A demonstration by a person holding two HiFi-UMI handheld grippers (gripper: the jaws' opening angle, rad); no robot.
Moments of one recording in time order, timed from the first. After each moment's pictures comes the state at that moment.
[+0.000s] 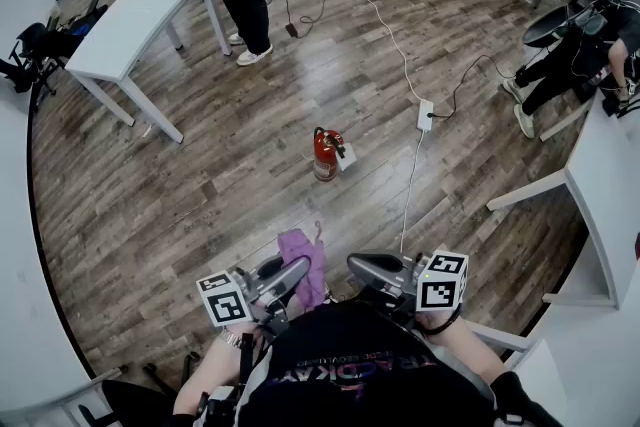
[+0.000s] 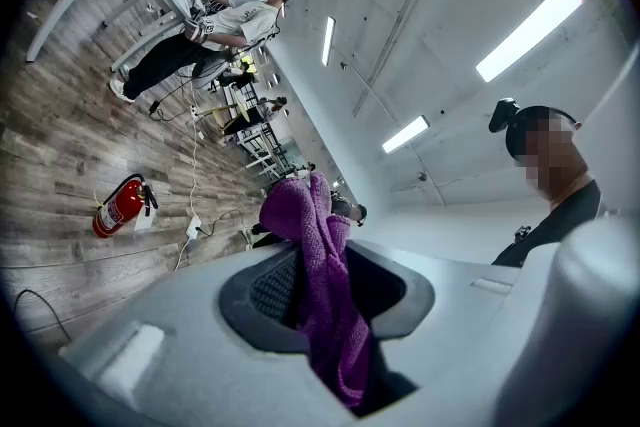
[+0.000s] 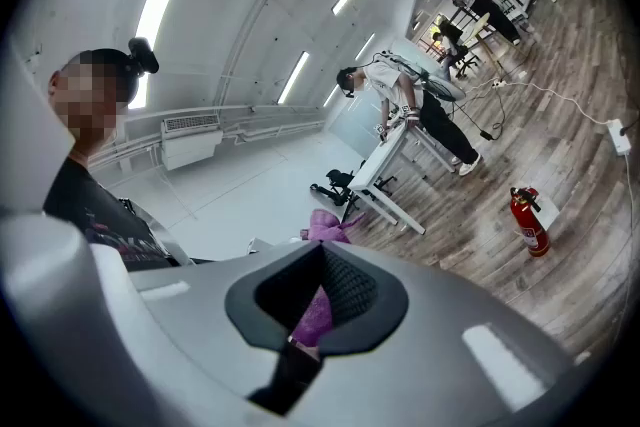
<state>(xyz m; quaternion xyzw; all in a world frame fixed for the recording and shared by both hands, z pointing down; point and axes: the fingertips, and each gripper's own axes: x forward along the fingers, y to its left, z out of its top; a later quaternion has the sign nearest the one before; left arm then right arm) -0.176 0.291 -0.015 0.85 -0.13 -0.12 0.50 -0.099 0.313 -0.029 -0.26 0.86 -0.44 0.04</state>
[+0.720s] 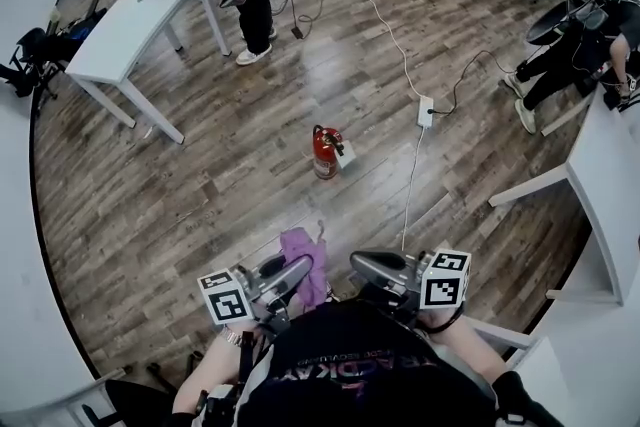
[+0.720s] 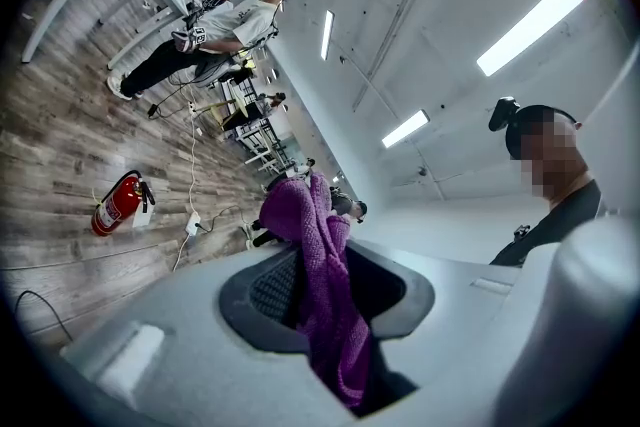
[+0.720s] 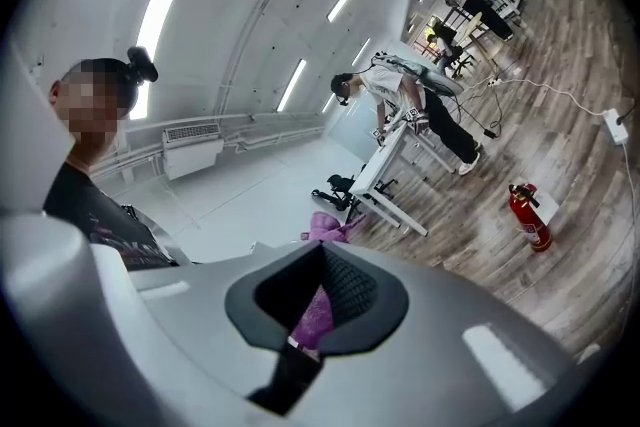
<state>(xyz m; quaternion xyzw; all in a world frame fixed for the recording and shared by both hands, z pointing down) -0.161 0.294 -0.018 0.85 -0.13 -0.11 0.50 -0.082 0.315 -0.031 -0.26 0.85 -0.45 0.05</state>
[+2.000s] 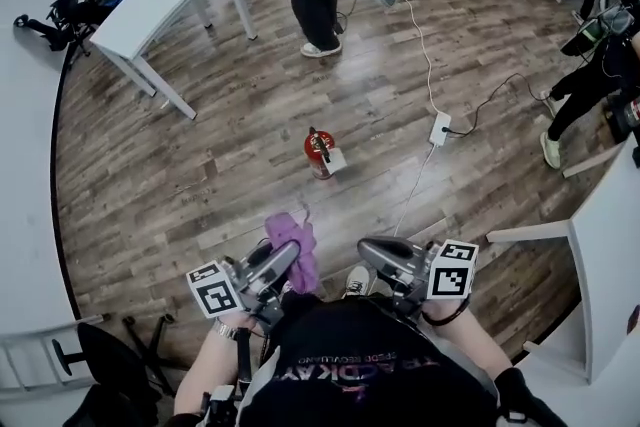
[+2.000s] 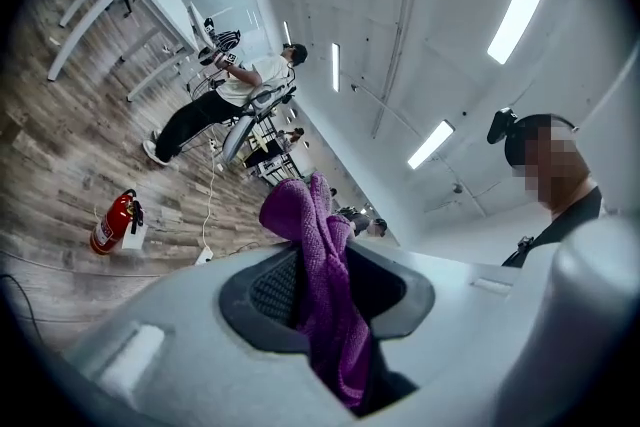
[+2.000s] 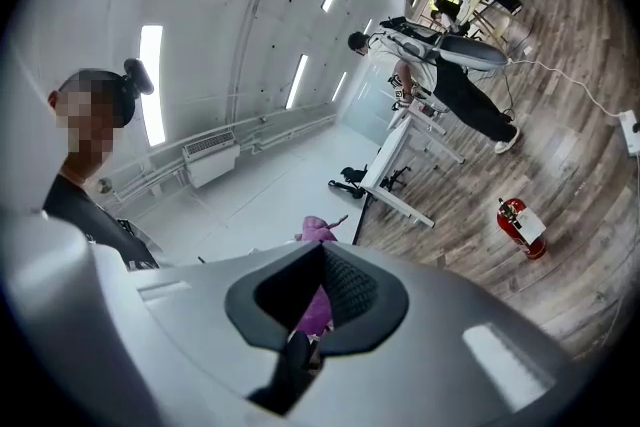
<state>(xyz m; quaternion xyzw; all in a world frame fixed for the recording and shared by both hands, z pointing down) -0.021 0.242 -0.040 0.83 -0.26 -0.16 0.47 0.098 0.249 -0.041 -0.18 0.86 -0.48 0.05</state>
